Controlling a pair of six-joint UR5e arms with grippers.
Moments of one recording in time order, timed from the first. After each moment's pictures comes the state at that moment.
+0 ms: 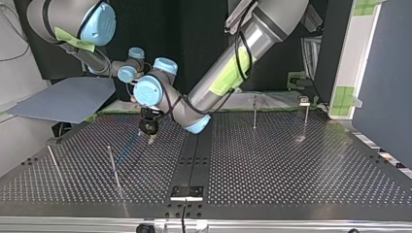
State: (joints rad) left arm -0.72 -2.41 -0.89 -3.06 -1.89 -2.61; right arm 1.83 -0.35 1.37 -0.65 1.73 1.63
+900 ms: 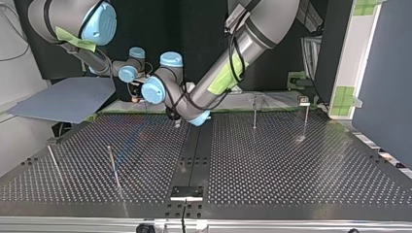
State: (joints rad) left arm -0.71 -2.49 -0.94 -3.24 -2.12 -2.38; right arm 1.84 -0.35 1.37 -0.65 1.73 1.64
